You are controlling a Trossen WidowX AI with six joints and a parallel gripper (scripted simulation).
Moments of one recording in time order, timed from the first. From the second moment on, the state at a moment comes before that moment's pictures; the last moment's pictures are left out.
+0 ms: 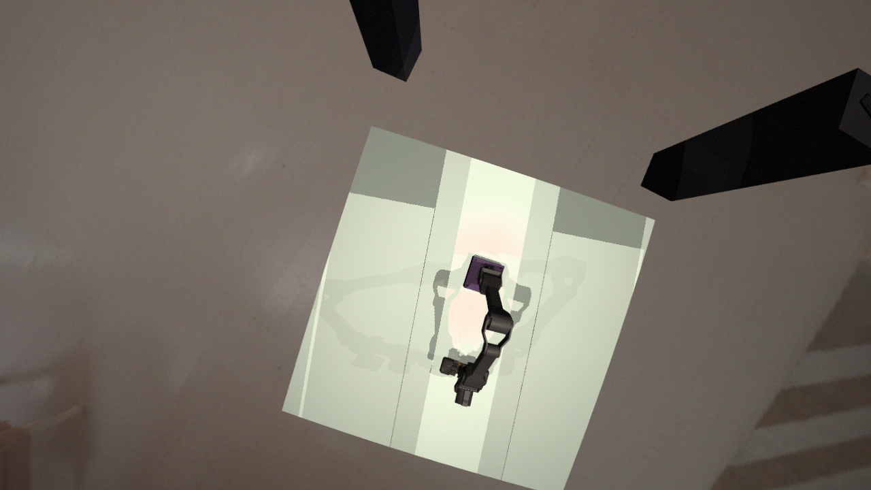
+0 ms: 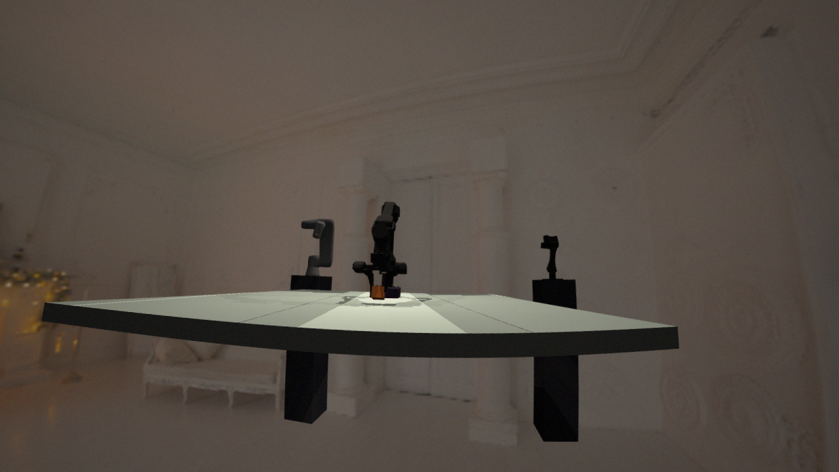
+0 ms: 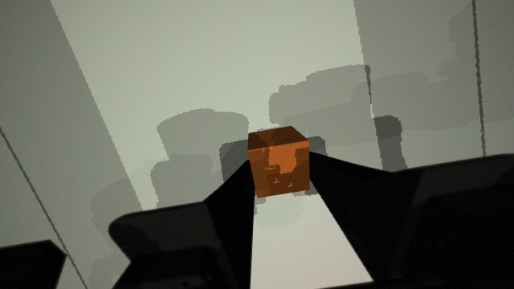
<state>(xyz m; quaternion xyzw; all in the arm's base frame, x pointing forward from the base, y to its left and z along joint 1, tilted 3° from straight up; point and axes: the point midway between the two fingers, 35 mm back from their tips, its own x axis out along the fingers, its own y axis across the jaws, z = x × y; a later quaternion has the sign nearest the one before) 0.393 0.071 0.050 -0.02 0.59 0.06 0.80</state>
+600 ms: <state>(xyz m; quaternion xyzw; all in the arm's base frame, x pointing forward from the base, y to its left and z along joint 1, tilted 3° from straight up) 0.386 0.070 0.049 -0.01 0.49 0.07 0.87</state>
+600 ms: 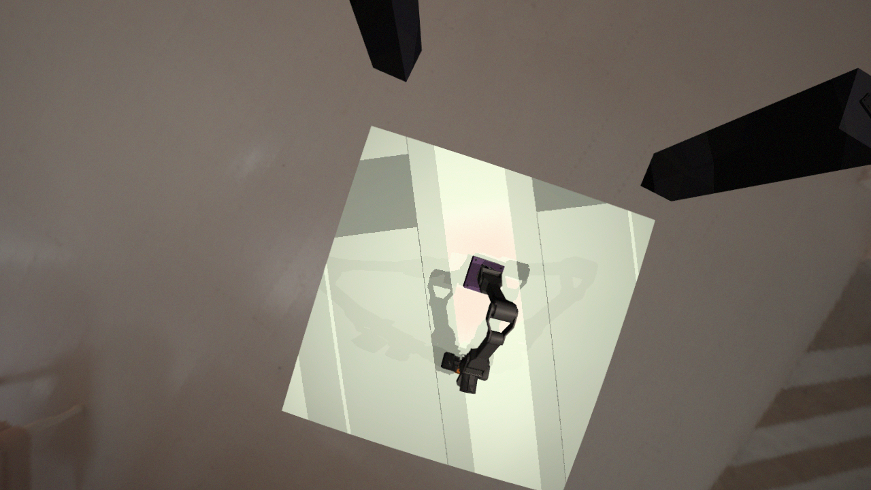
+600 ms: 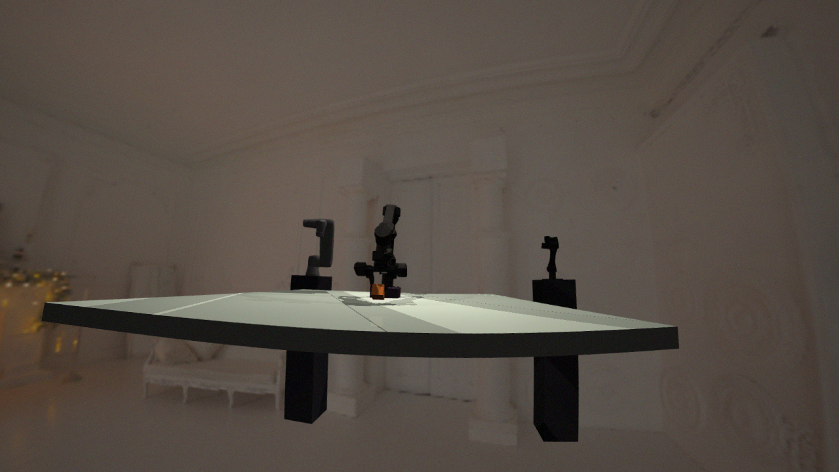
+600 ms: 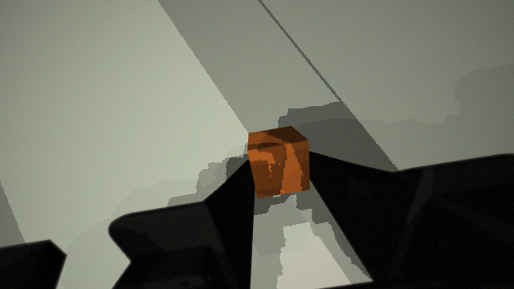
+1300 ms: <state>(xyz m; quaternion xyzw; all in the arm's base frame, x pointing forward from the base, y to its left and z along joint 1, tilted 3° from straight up) 0.400 0.074 0.027 0.00 0.37 0.07 0.92</state>
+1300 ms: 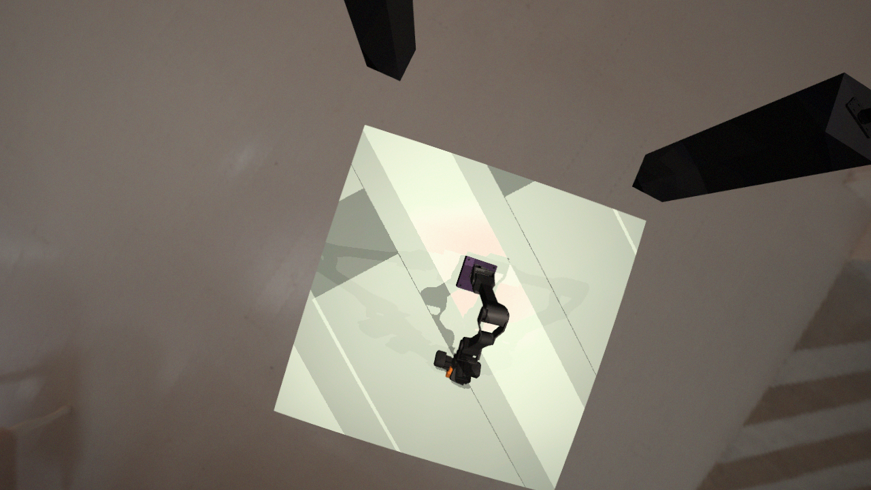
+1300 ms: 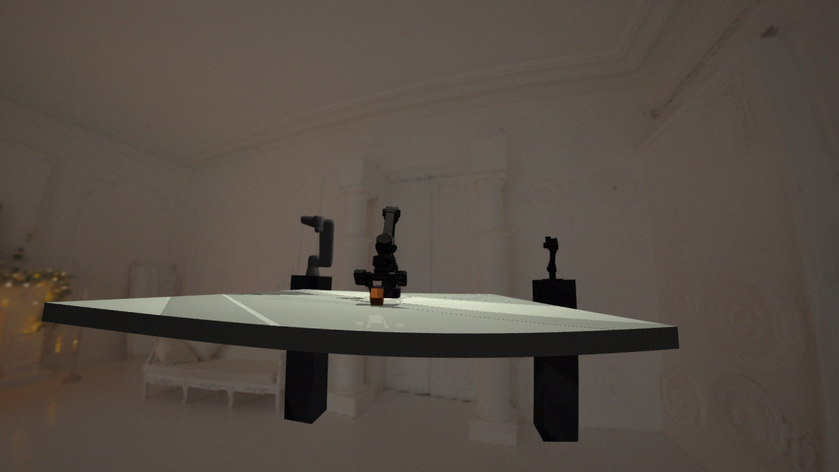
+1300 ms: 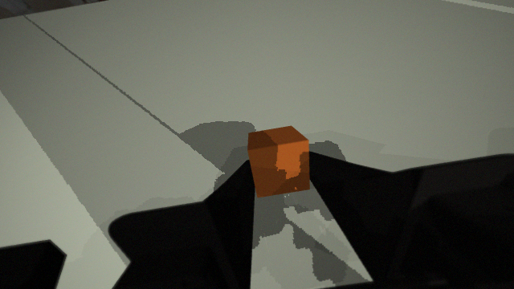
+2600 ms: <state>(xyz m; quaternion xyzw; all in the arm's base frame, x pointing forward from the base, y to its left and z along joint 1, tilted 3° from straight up) 0.384 0.071 0.021 0.01 0.23 0.07 0.97</state>
